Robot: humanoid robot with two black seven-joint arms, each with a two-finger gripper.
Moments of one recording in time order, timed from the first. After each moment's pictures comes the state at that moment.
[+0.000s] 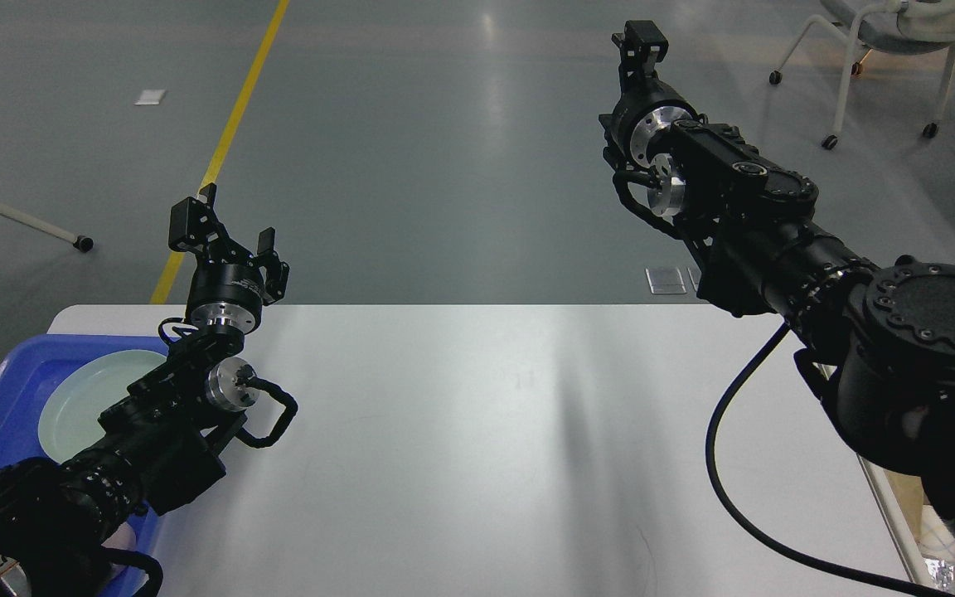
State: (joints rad) left arm -0.81 0.07 -0.60 -0.34 -0.13 -0.13 -0.66; right arm 1.35 0.10 0.04 0.15 0.22 -0.11 0.05
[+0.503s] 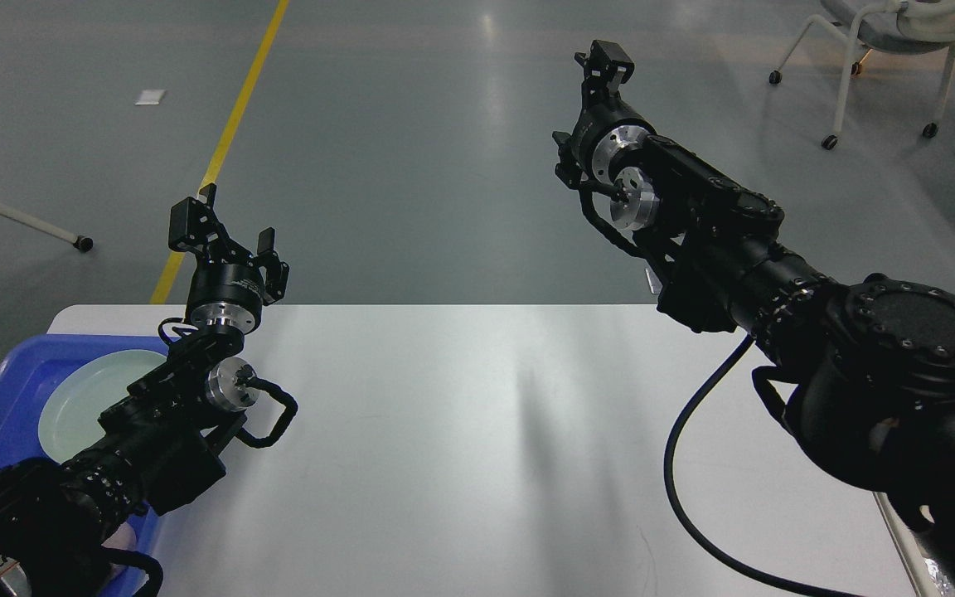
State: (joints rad) left arm -0.81 0.07 -0.60 -0.34 -0.13 -0.13 -0.66; right arm 1.32 0.17 0.18 0.15 0.23 -0.09 0.05
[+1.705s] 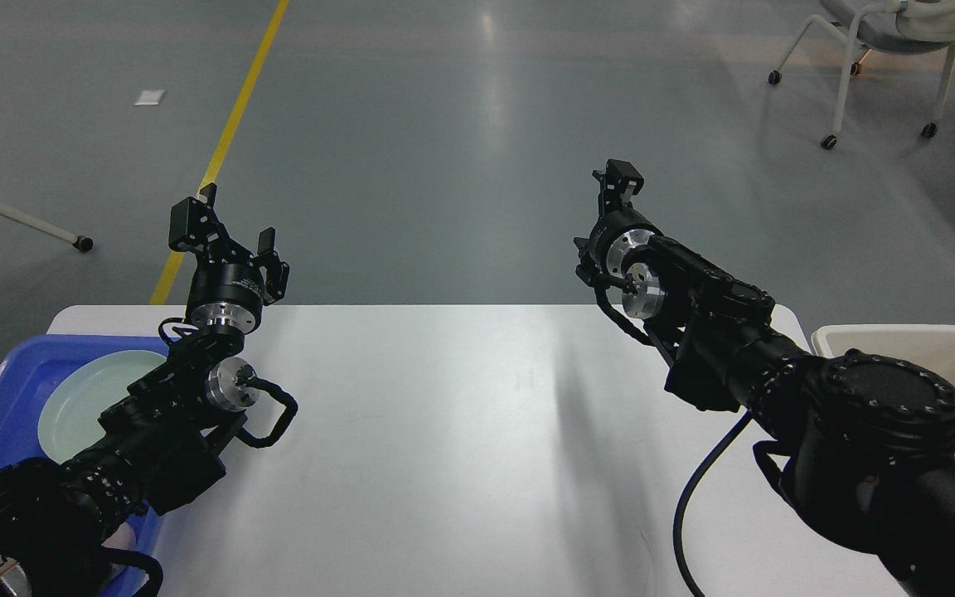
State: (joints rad) left arm -0.81 0.07 -0.60 -0.34 -0.13 -0.13 -0.66; right arm 1.12 0.18 0.17 0.12 0.22 -0.09 0.05
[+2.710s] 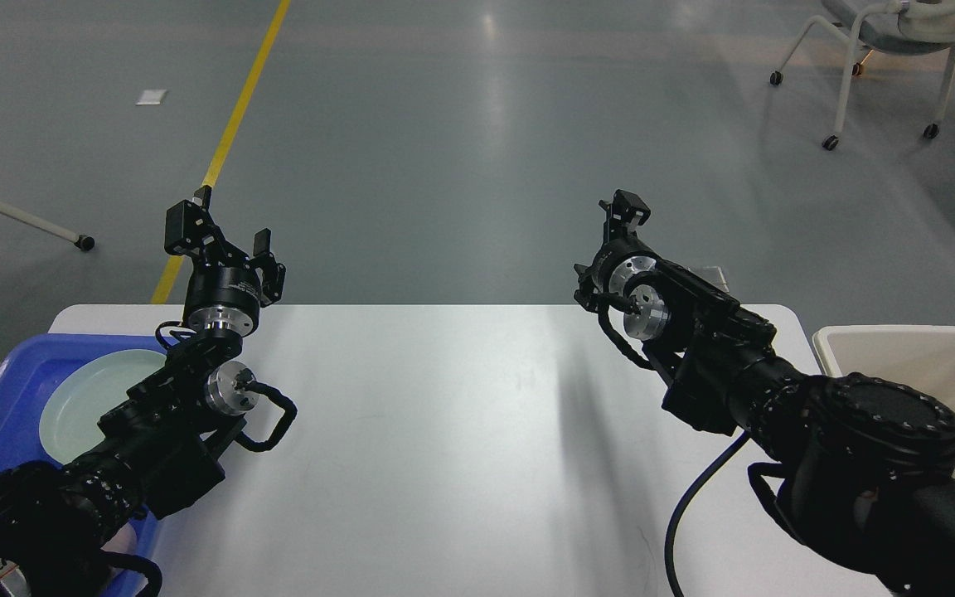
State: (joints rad) left arm -0.81 0.07 -0.60 -0.34 -0.13 -0.13 -0.68; right arm 1.06 0.18 0.27 0.12 0.23 -0.09 0.05
